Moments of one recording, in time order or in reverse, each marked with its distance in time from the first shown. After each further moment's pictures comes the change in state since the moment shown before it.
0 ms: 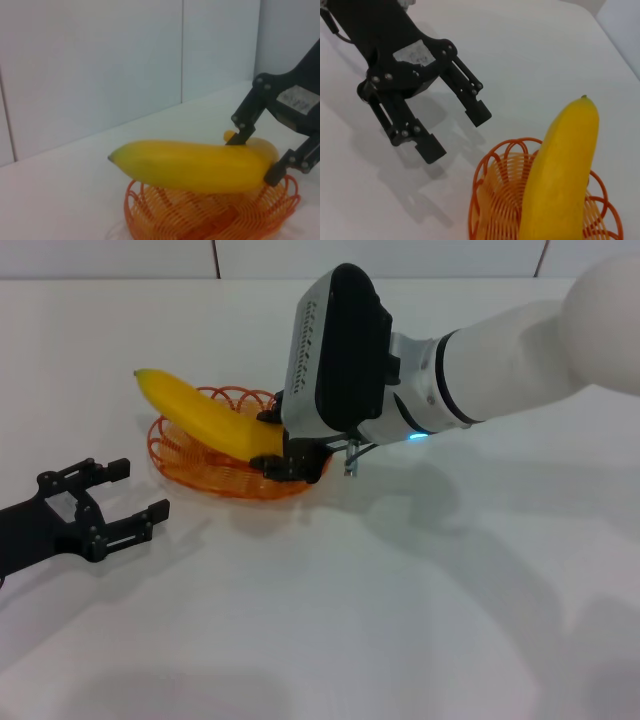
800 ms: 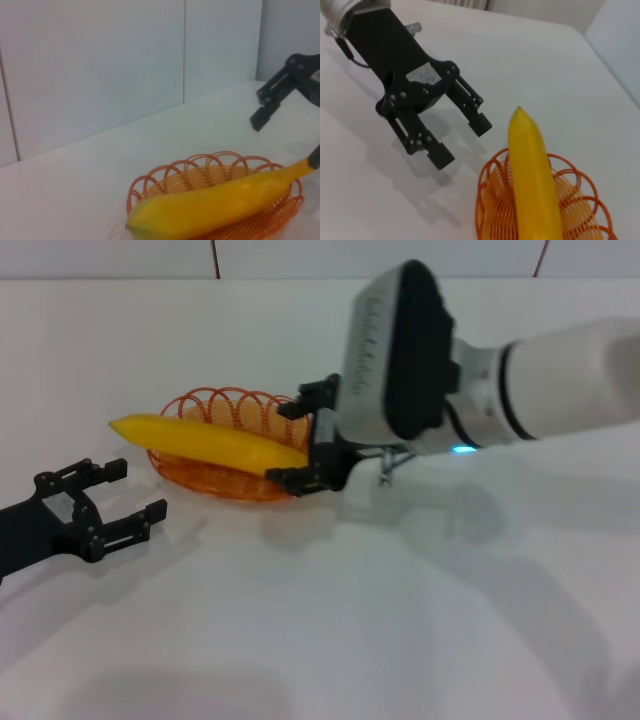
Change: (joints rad) left arm 0.004 0.000 -0.006 0.000 0.000 0.000 0.003; right arm -0.188 -0.005 0.075 -0.201 0.014 -0.082 -0.061
